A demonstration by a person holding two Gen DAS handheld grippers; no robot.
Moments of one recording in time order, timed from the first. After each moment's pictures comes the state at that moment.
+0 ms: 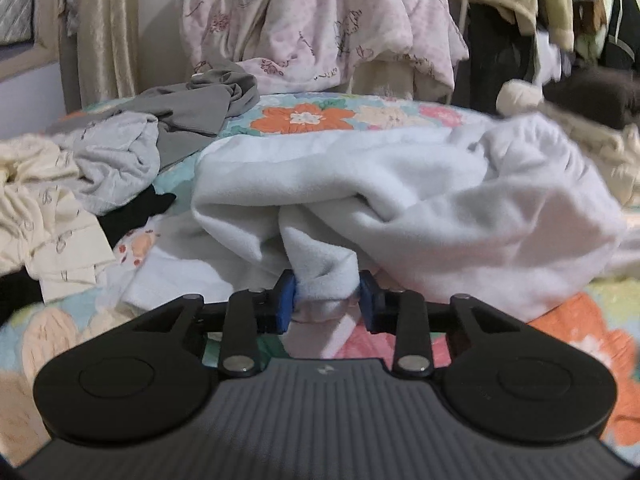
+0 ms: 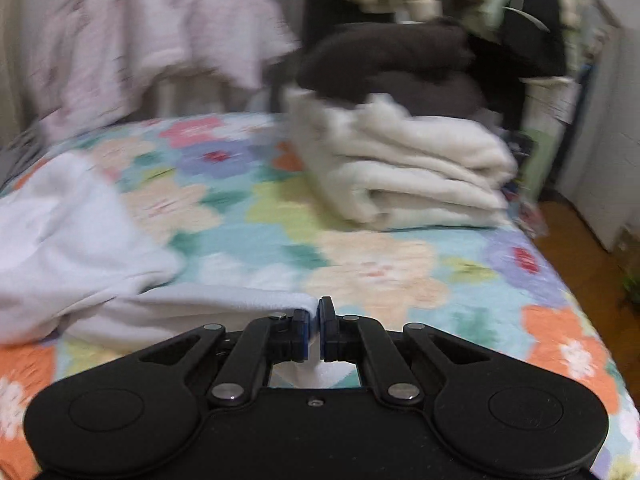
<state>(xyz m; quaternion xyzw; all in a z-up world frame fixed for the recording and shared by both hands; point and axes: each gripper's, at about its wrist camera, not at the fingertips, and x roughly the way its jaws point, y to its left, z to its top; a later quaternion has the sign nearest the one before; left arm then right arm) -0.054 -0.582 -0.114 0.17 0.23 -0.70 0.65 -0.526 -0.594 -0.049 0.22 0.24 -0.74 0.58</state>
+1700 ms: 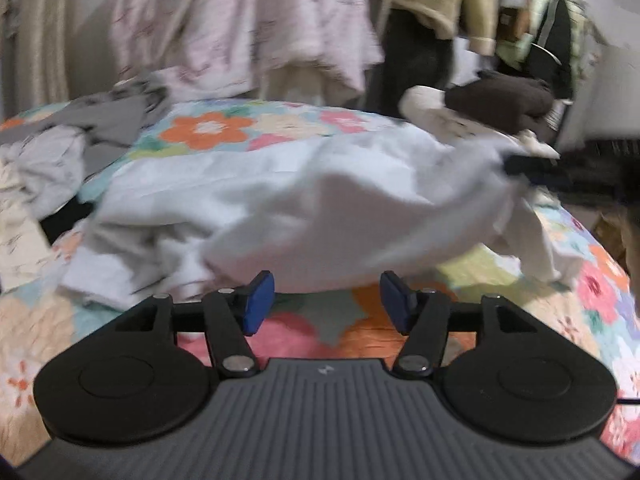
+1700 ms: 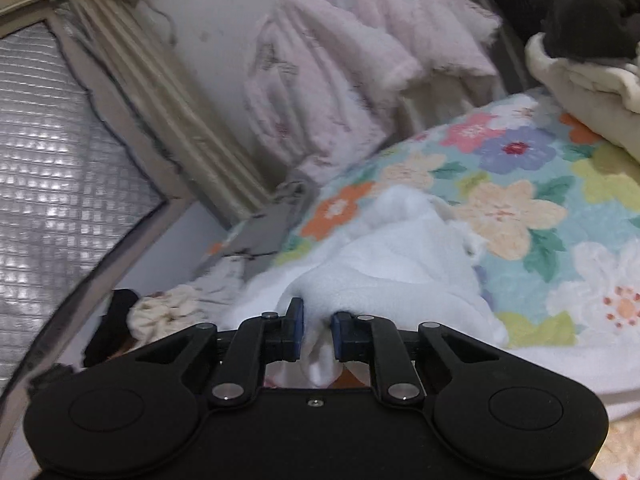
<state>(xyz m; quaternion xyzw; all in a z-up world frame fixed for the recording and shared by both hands) -0.108 -0.531 -0.065 0.17 0.23 -0.78 0.55 -0.404 -0.583 -0.015 0.36 0.04 -0.42 0.83</state>
